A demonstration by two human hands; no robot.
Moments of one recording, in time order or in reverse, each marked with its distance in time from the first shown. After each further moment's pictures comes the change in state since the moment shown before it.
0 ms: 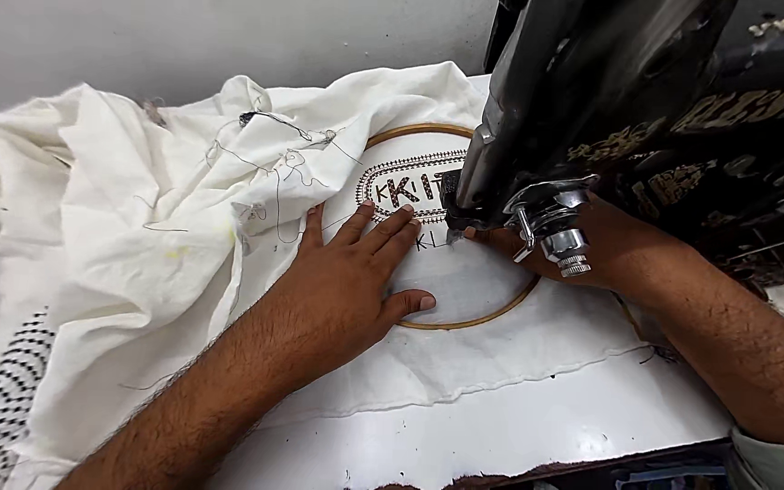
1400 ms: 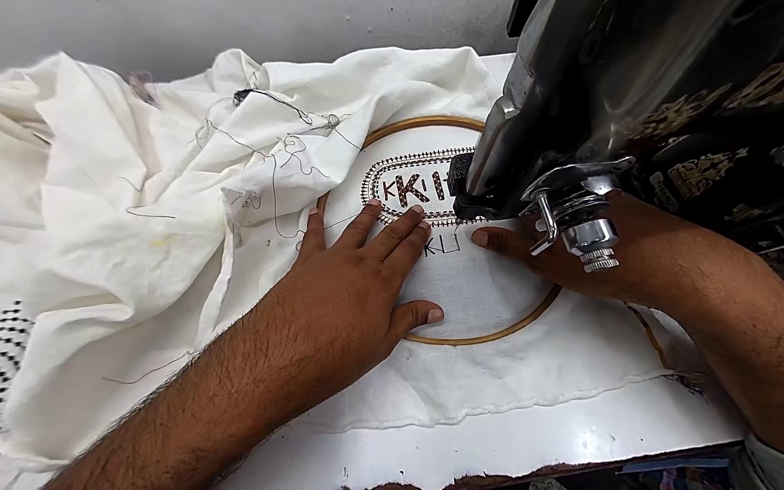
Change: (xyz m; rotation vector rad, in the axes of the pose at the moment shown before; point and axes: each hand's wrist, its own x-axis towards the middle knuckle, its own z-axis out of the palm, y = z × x) left_hand -0.008 0.013 -0.003 0.014 -0.044 0.007; right_hand -0.005 -0.014 -0.017 -0.007 -0.231 0.168
